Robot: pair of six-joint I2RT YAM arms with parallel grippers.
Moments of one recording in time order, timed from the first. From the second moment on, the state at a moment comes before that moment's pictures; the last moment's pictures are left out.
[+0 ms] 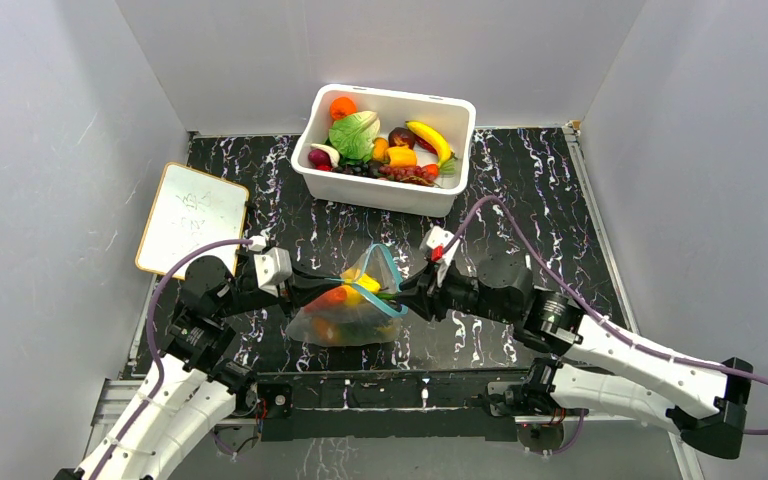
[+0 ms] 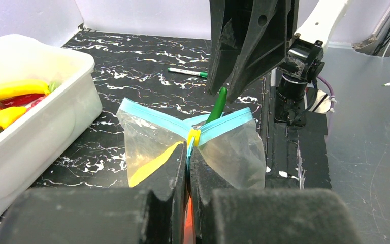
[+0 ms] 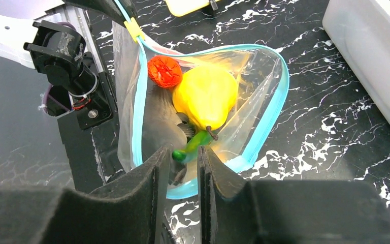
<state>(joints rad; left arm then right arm) -0.47 0.53 0.59 -0.05 0.85 0.05 1.04 0.79 0.76 -0.20 -0.11 0.08</state>
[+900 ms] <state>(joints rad) -0.47 0.51 0.53 0.03 0.87 0.03 1.04 0.96 0.88 -0.03 -0.11 0.22</state>
